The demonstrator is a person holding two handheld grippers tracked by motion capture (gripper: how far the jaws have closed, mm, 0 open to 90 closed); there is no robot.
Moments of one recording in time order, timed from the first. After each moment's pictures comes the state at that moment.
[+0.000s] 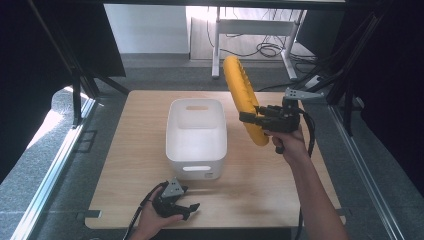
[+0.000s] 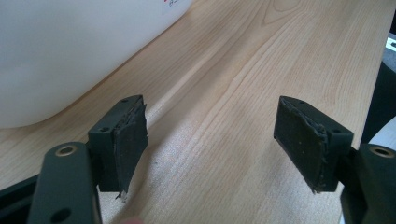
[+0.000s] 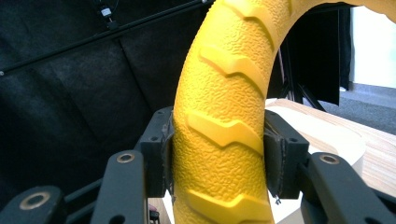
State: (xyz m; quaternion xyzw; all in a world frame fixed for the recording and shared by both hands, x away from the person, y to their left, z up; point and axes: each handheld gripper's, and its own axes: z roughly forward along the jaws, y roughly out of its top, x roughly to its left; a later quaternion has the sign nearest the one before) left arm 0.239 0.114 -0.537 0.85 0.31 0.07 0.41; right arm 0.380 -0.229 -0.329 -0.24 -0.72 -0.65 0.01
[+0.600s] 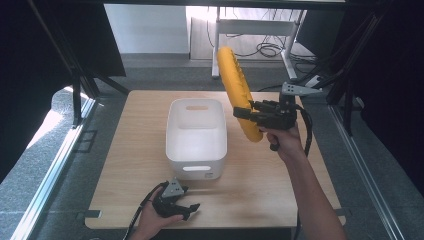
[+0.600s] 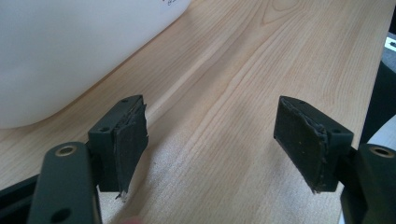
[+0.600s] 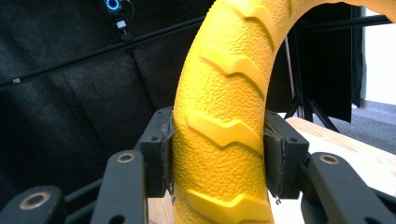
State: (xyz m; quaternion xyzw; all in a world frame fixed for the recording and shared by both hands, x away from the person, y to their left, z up) left arm 0.239 0.113 -0.537 0.86 0.31 0.07 0.41; right arm 0.372 -0.211 -0.308 -0.22 -0.71 -0.67 0.00
